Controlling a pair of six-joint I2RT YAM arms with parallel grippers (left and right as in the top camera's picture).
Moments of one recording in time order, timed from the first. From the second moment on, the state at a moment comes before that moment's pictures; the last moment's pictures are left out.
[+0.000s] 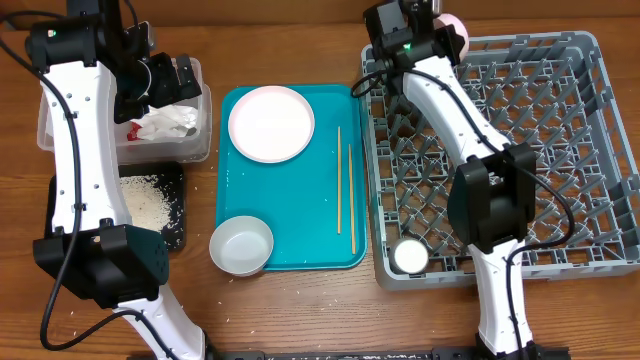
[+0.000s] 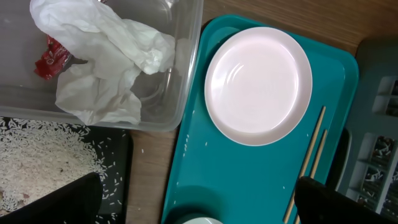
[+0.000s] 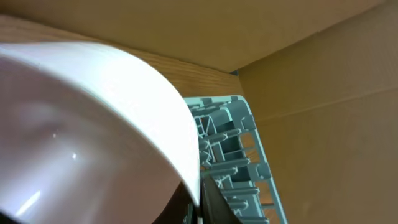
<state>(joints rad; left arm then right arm) 0.16 1.99 2.18 -1.46 0.21 -0.16 0.35 2.37 2.17 -0.88 1.12 0.05</state>
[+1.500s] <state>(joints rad) 0.16 1.99 2.18 -1.46 0.20 -0.16 0.79 2.22 2.00 -1.19 -0.37 0.46</state>
